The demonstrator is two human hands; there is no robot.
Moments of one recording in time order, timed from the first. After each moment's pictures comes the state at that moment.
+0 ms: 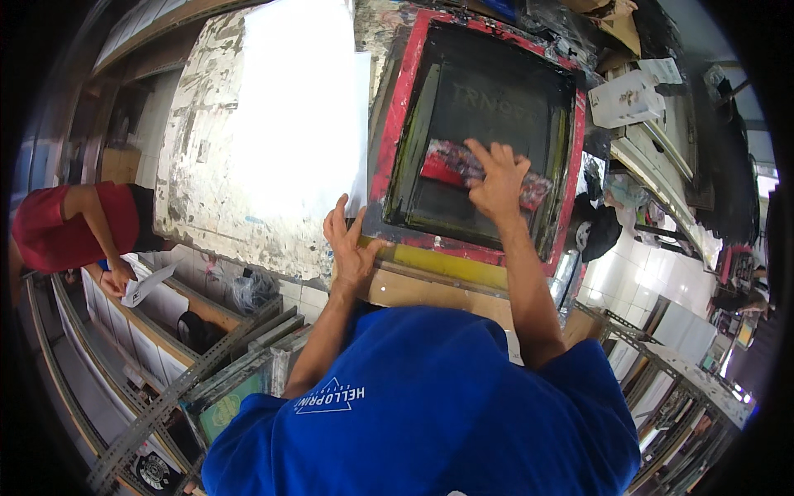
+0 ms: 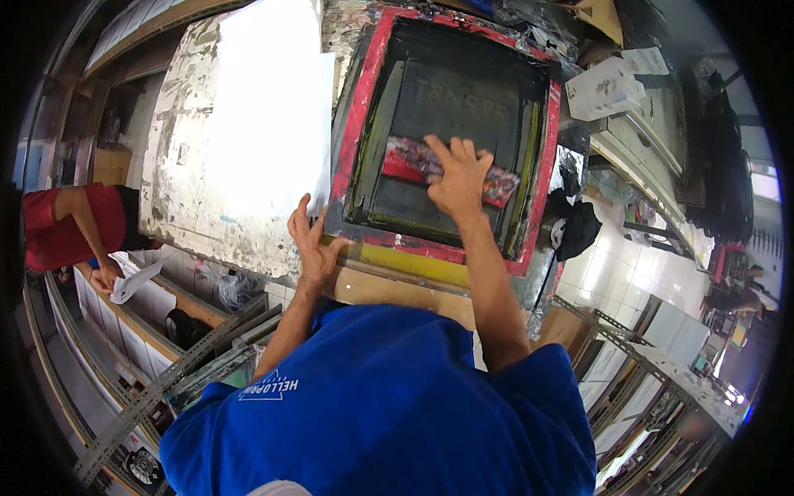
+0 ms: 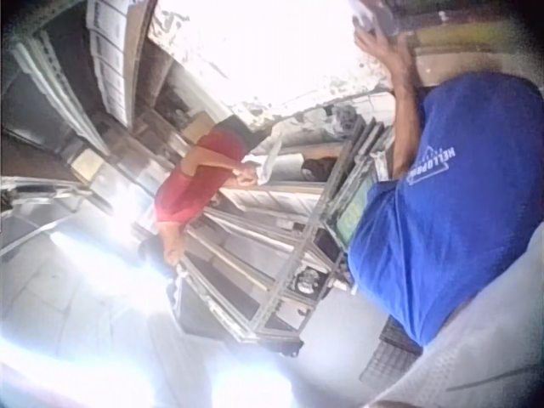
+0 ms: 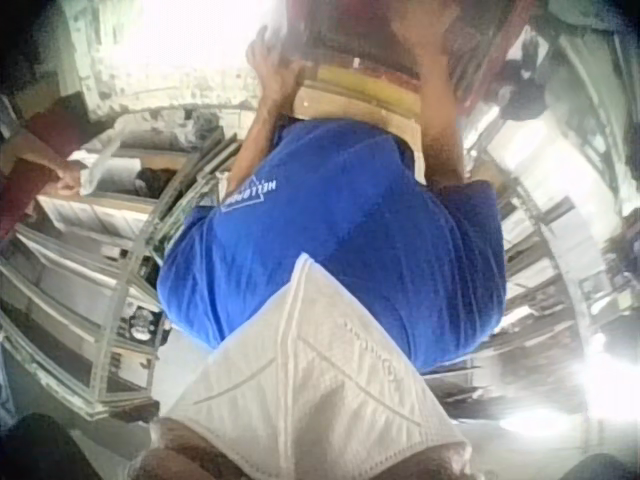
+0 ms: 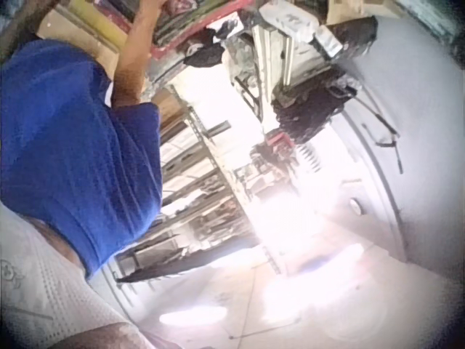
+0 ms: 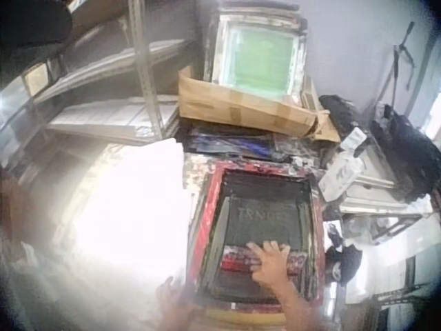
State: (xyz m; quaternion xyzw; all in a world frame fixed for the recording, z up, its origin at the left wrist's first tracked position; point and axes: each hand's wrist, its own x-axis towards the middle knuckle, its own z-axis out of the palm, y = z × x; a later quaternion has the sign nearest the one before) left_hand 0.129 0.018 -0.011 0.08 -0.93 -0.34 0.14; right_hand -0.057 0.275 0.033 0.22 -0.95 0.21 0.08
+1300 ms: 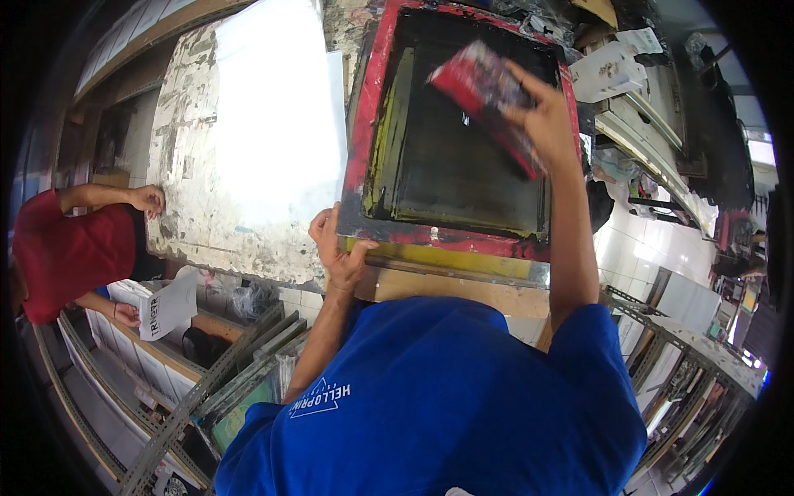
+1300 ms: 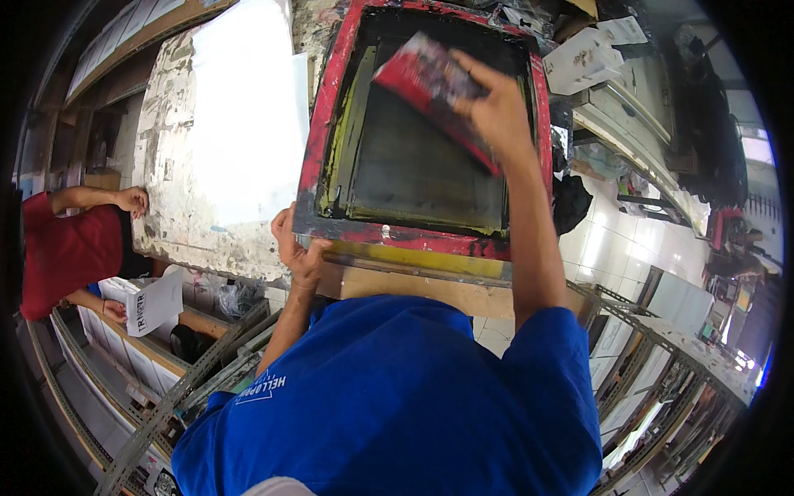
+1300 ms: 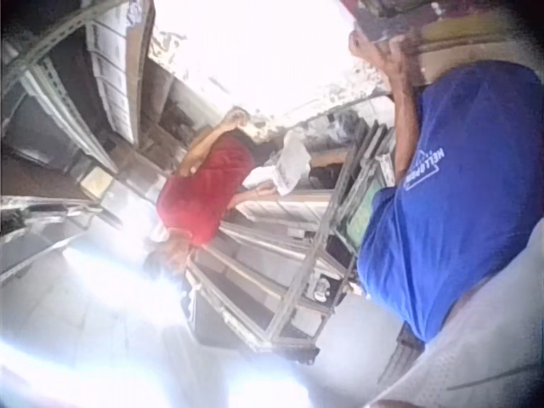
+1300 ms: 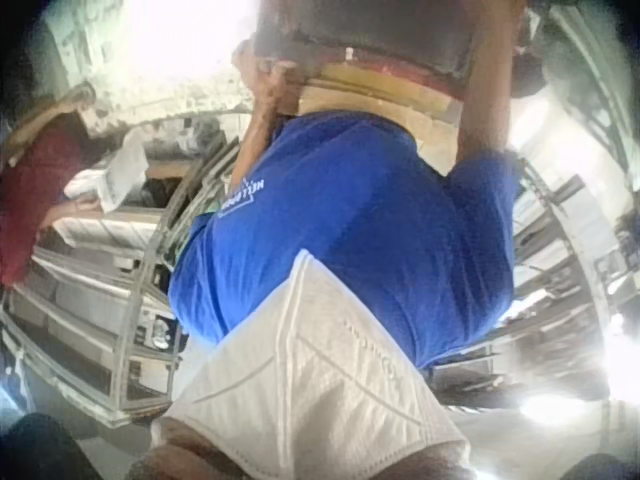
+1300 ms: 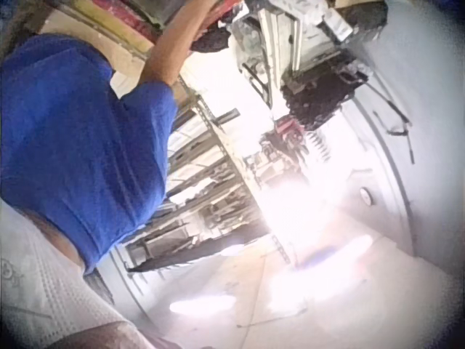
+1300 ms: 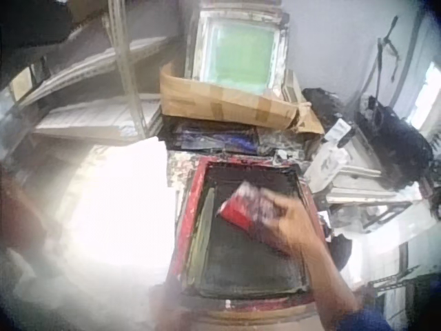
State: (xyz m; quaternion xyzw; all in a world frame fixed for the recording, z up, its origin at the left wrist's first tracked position) left_hand 0.128 0.022 -0.002 0.06 -0.84 -0.47 0.25; right_hand -0.130 0.314 0.137 0.09 -0.81 0.57 -0.04
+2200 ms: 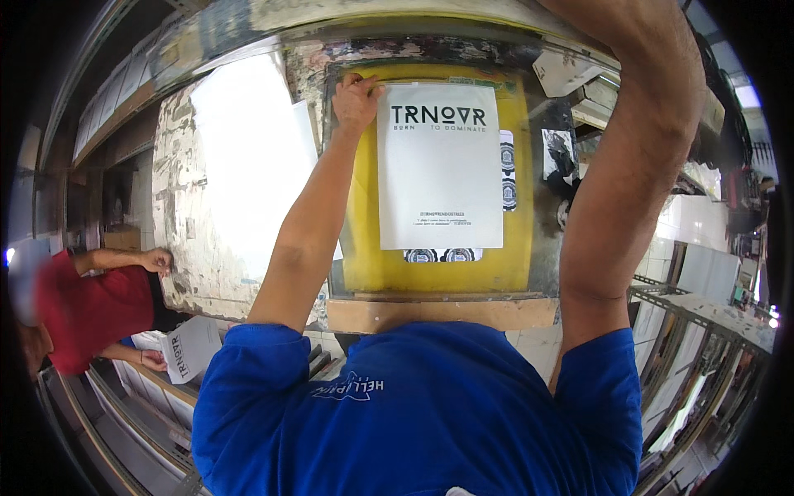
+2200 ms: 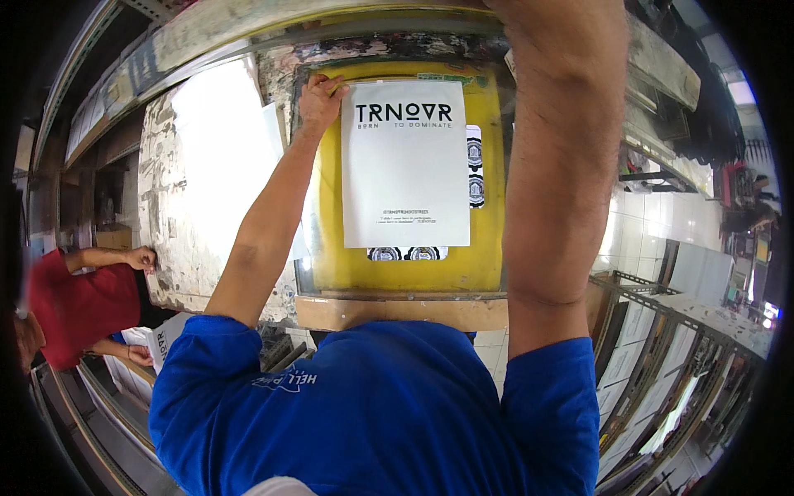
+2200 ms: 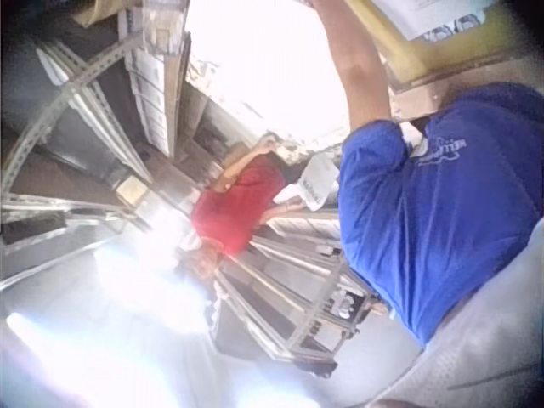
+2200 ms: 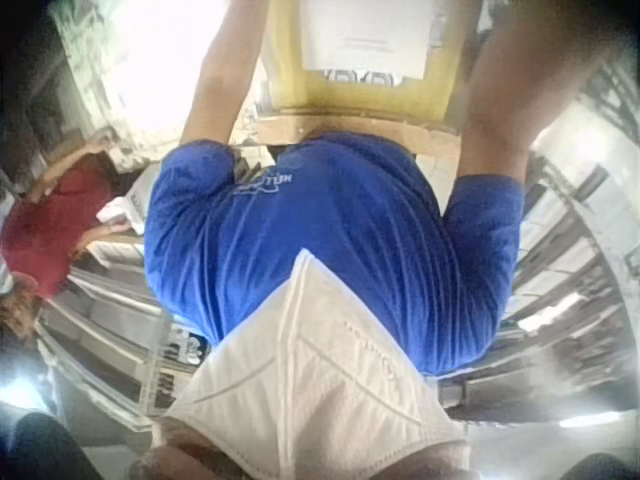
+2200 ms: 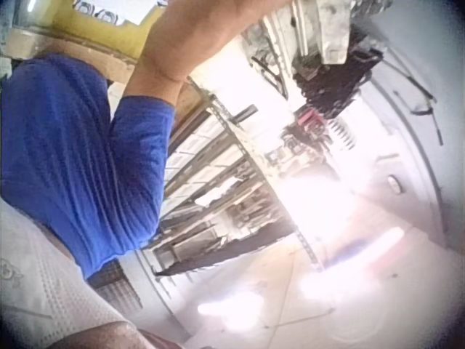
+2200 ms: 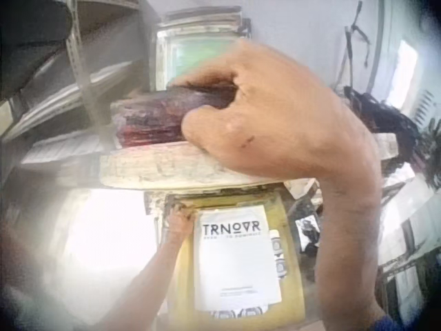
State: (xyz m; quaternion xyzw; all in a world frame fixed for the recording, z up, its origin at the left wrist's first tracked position) left_hand -0.258 0.058 -0.047 0.01 -0.97 -0.22 0.10; right_hand -0.135 0.272 0.401 0.33 -0.88 0.29 0.20
